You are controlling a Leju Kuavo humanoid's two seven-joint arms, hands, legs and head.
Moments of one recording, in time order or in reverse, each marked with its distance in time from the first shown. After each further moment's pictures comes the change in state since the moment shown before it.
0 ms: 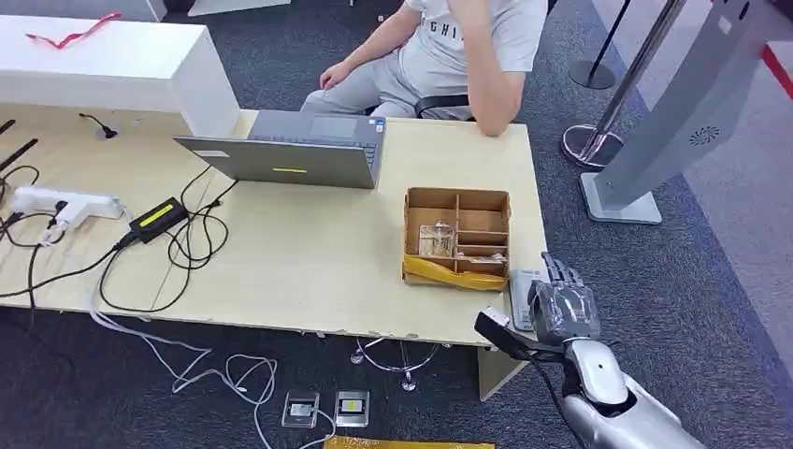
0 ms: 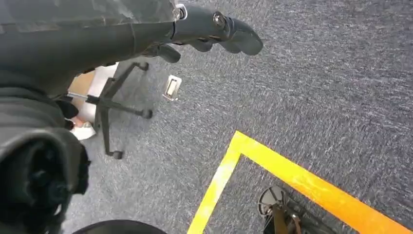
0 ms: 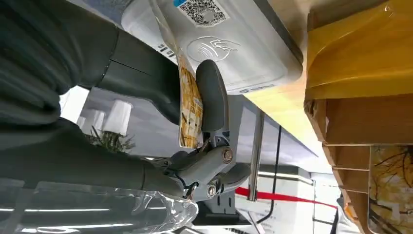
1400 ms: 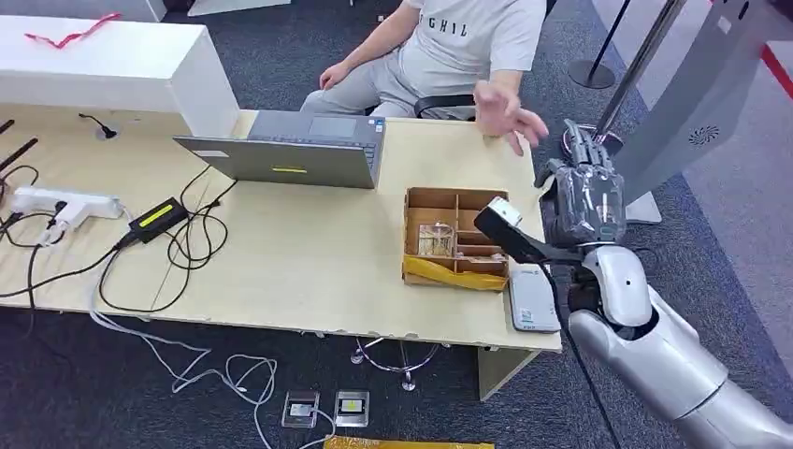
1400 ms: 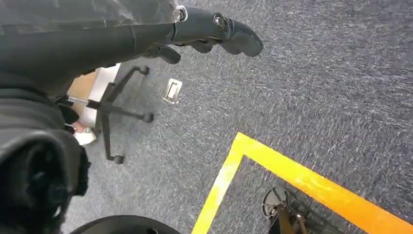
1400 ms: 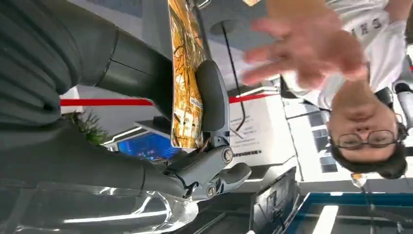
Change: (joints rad) left arm 0.001 -0.019 0.000 0.000 -0.026 0.022 0.000; right arm -0.257 0.031 -0.074 -0.224 0.031 -0.039 0.026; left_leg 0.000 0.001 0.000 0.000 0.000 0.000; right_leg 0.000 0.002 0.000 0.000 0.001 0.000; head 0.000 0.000
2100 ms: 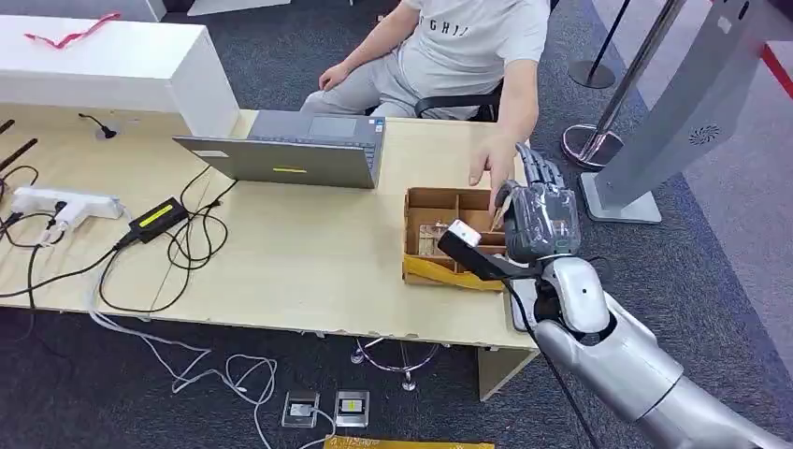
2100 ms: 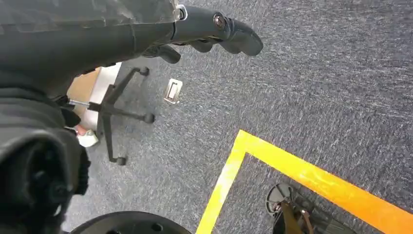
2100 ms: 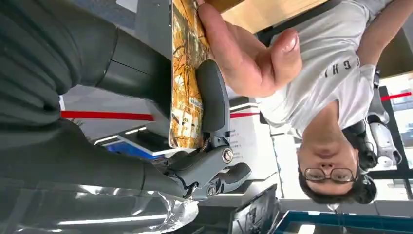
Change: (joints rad) left arm 0.001 -0.003 0.000 0.000 -0.021 -0.020 0.012; right arm 0.001 0.083 0.076 0.105 0.006 -0.011 -0.027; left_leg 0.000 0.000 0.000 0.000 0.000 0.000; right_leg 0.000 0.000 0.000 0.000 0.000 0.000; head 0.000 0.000
